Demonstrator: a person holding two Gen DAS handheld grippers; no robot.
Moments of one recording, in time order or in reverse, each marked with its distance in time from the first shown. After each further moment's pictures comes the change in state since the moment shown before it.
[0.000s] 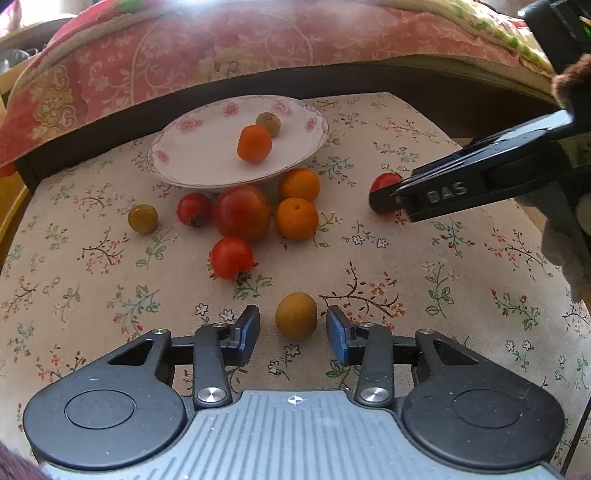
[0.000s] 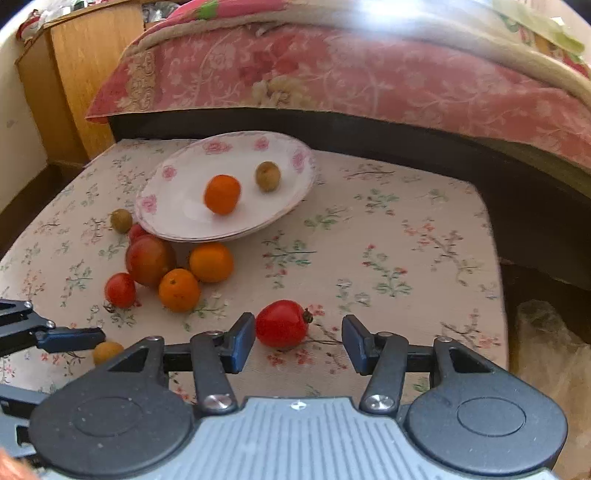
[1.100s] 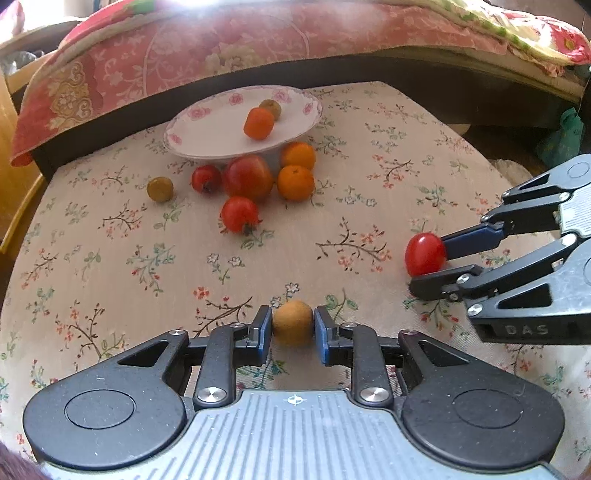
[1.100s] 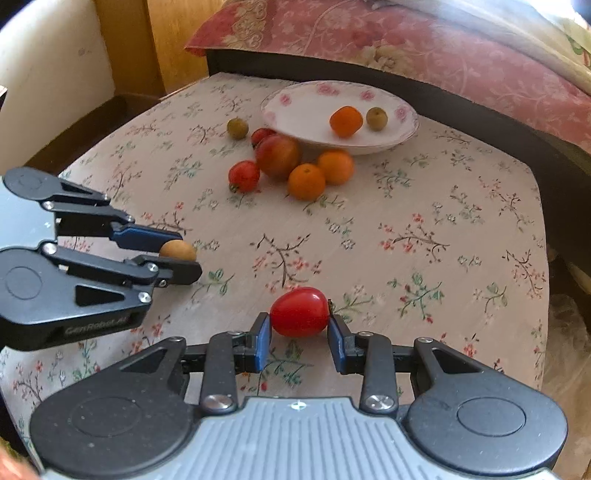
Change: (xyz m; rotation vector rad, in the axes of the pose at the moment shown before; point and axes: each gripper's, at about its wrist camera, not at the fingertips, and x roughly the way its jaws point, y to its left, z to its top) left arm -0.029 -0.006 -0.029 0.012 0.007 0.017; right arm -0.048 0.057 -0.070 -0.181 0.085 0.104
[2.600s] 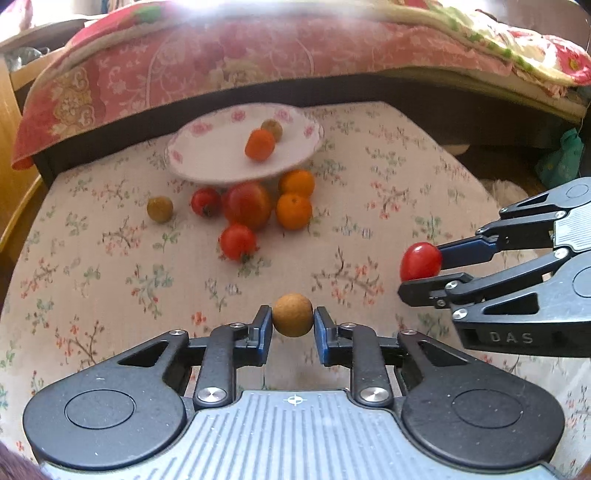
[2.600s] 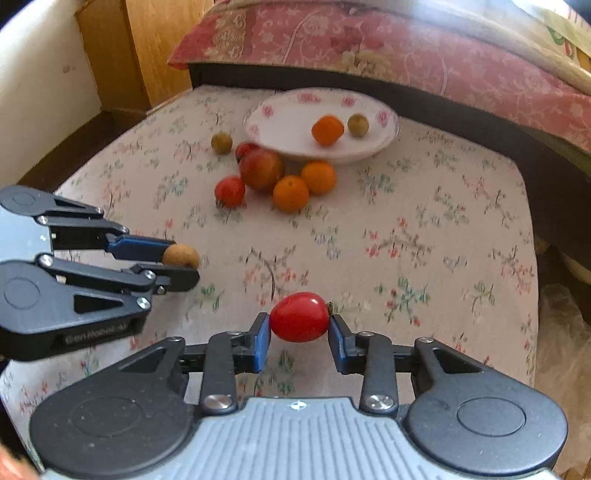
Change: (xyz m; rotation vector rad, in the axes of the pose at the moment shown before) left arm -0.007 -0.001 0.019 -0.046 -0.026 -0.017; right arm -0.009 -0.007 0.013 0.062 -0.037 -0.017
